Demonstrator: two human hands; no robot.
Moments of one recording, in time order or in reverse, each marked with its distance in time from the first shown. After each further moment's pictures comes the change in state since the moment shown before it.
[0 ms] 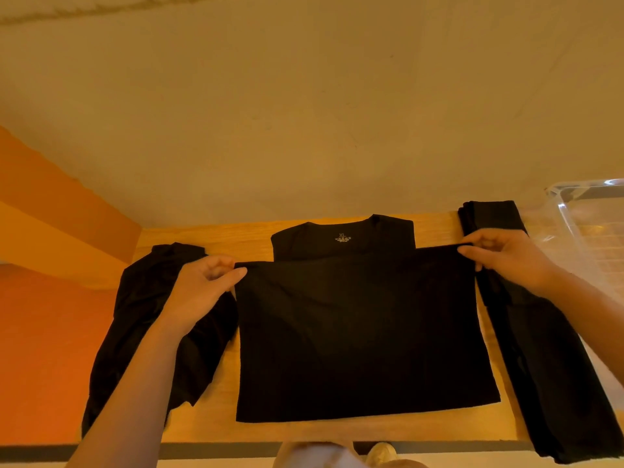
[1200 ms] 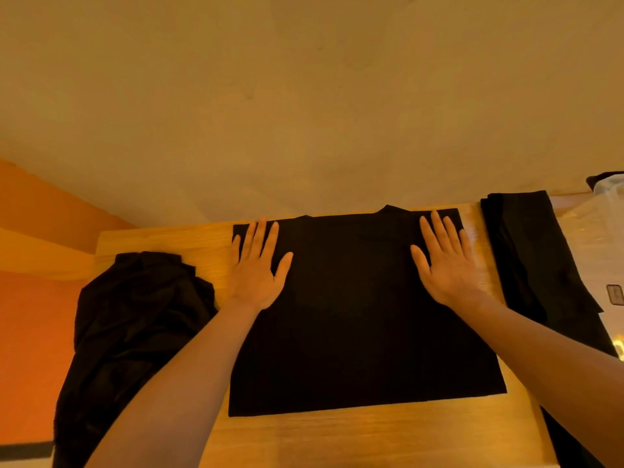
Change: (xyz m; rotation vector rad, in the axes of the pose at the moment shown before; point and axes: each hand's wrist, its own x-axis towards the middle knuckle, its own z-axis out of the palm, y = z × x) left_hand 0.133 -0.076 0.106 1.003 -0.044 0.359; right_hand 0.093 0.059 0.123 -0.799 0.151 0.009
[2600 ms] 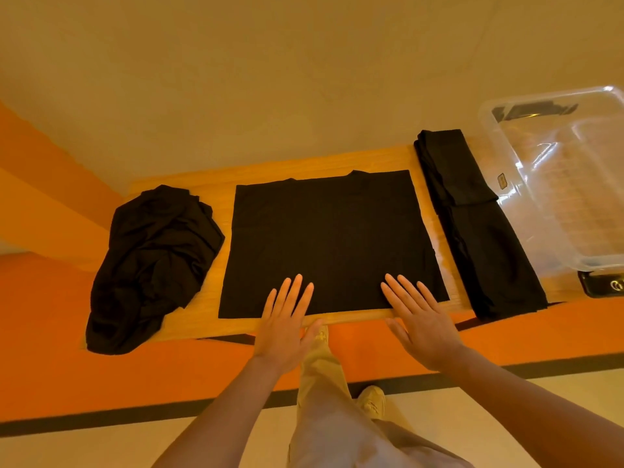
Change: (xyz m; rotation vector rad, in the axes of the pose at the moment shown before) left_hand -0.285 0.101 0.071 0.046 -0.032 0.198; right_hand -0.287 0.045 0.079 -0.104 0.087 -0.386
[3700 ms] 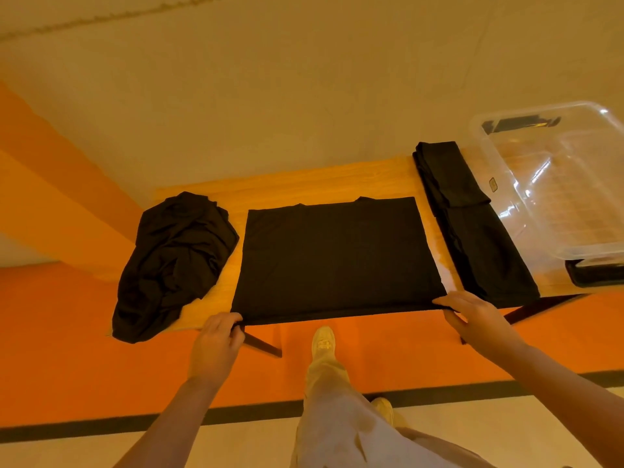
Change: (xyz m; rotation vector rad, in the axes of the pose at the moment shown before) left_hand -0.085 -0.085 -0.023 -0.272 0.381 -0.220; right_hand -0.048 0.050 -0.039 0.442 0.141 0.141
